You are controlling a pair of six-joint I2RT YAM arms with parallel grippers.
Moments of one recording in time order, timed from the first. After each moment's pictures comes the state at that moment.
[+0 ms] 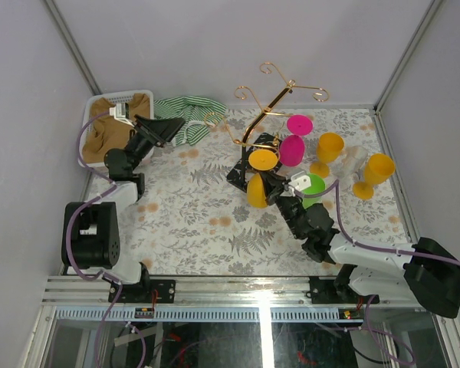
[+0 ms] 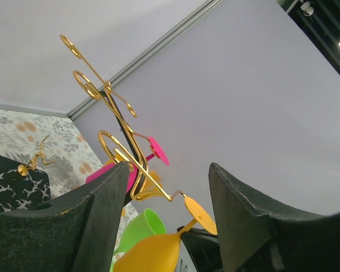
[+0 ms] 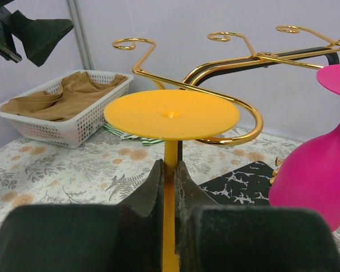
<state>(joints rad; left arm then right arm) 0.04 1.52 0.75 1.41 0.69 -1.48 0.96 1.12 0.38 1.04 0.45 -0.09</state>
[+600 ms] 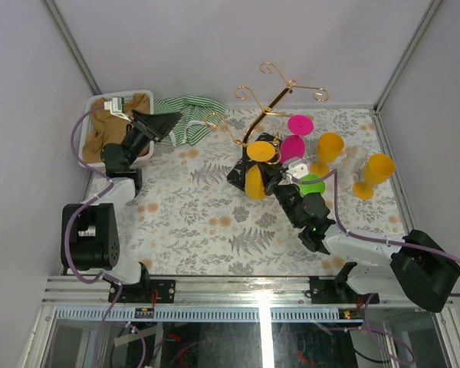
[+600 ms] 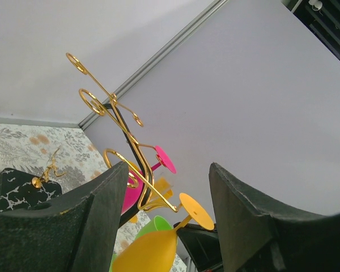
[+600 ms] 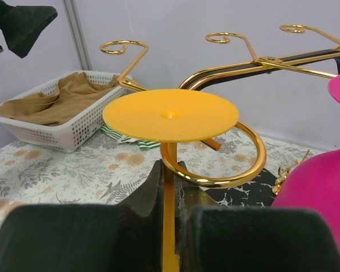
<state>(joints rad) 0.06 1.51 0.81 1.33 0.70 -1.41 0.85 1.21 0.45 1.05 0.33 -0.04</state>
